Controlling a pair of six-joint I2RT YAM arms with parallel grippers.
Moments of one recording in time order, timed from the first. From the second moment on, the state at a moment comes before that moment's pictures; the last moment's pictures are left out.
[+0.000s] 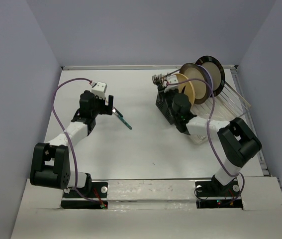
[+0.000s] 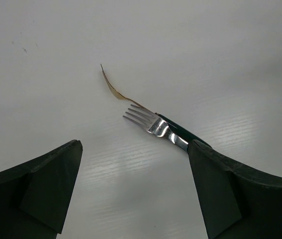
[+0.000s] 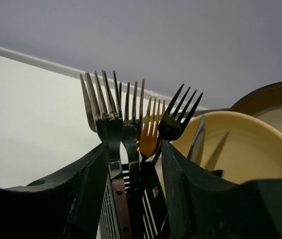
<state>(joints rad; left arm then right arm) -0.17 1.36 0.71 0.24 0.05 0.07 0.62 1.70 0.90 0.90 0.38 -0.19</state>
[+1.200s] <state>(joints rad) -0.21 1.81 1.03 -0.07 0.11 -0.12 0.75 1.68 1.20 0.16 0.22 0.04</state>
